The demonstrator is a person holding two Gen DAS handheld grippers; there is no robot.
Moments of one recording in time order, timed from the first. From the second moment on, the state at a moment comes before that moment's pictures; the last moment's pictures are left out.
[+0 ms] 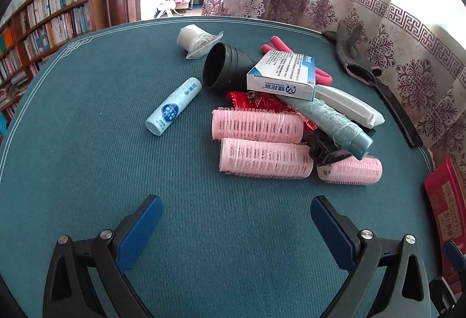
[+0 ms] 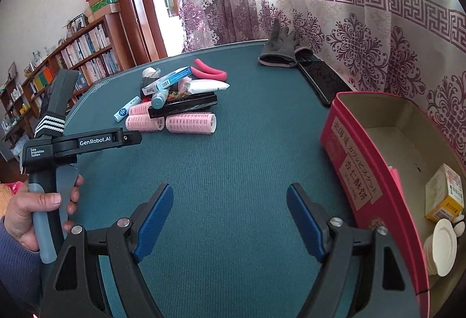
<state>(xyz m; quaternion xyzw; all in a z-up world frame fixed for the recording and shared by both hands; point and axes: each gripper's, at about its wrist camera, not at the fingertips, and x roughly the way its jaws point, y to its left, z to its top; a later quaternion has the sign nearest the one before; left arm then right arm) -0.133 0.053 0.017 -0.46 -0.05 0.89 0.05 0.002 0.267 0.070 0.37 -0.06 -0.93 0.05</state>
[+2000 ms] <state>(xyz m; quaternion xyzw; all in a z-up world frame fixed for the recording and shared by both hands) 0.035 0.082 0.014 -0.41 0.15 0.85 0.29 -0.031 0.177 0.030 0.45 0.01 -0.86 0.25</state>
